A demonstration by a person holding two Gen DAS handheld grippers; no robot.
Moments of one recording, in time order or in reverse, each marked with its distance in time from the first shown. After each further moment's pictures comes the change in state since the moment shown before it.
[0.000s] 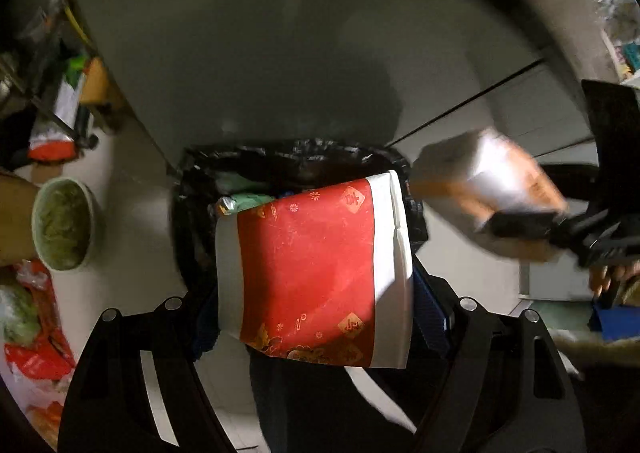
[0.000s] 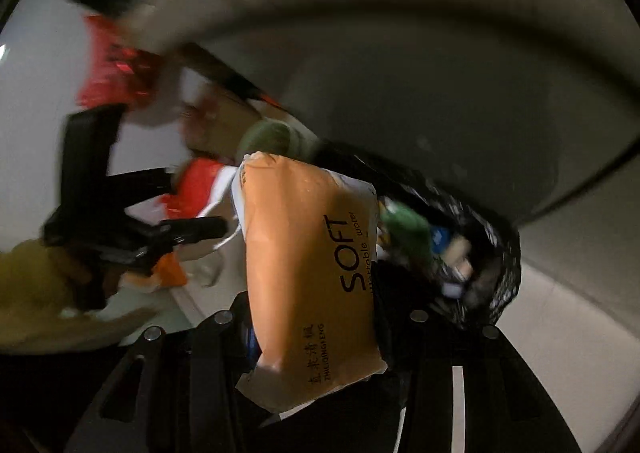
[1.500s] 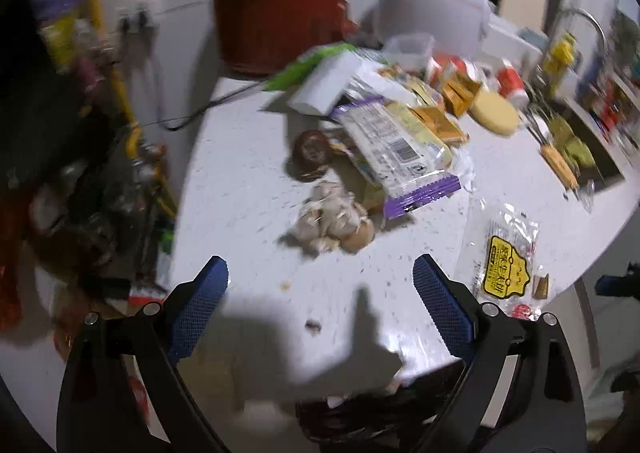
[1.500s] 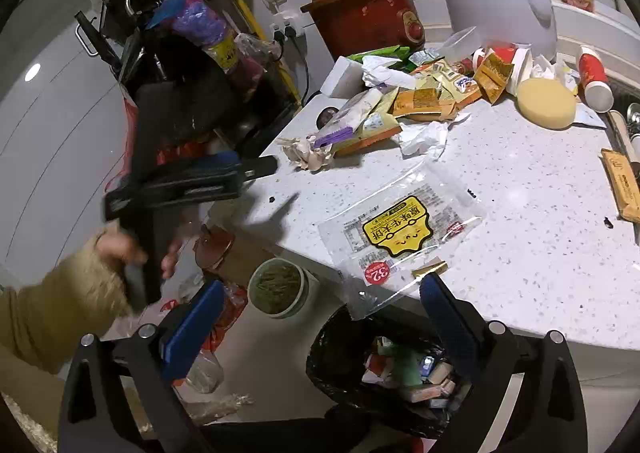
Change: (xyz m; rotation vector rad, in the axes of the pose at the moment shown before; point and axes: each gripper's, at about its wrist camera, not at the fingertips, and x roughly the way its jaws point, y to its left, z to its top) left arm -0.211 -0.027 0.158 0.139 -0.479 0.283; right arm -0.185 0.090 0.052 -0.082 -0.506 -0.034
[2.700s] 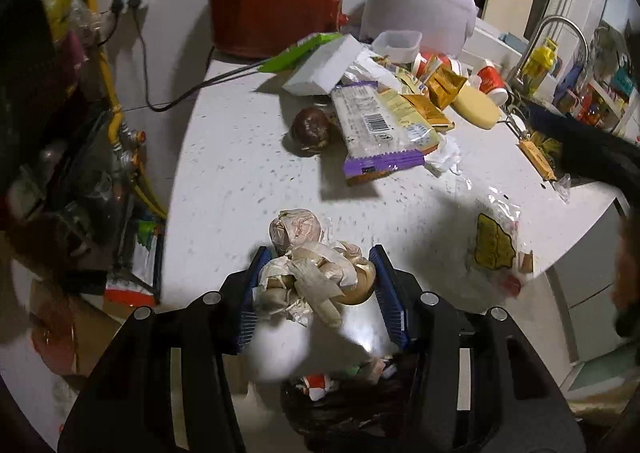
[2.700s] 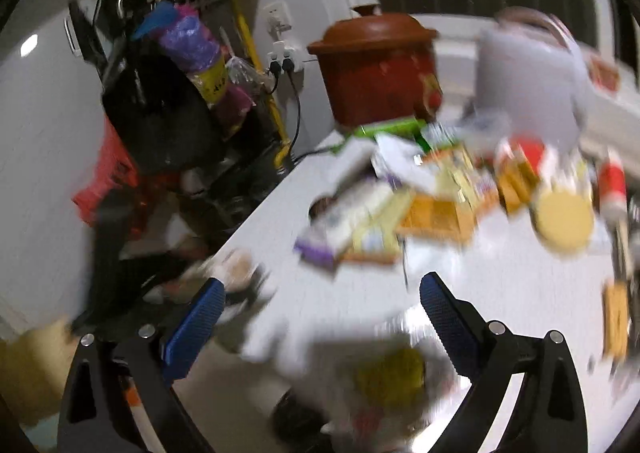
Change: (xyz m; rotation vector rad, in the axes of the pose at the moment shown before) left arm -0.026 0.028 -0.030 -0.042 -0.006 -0.103; right arm 0.054 0.037 0.106 -0.136 -0.101 -0.141
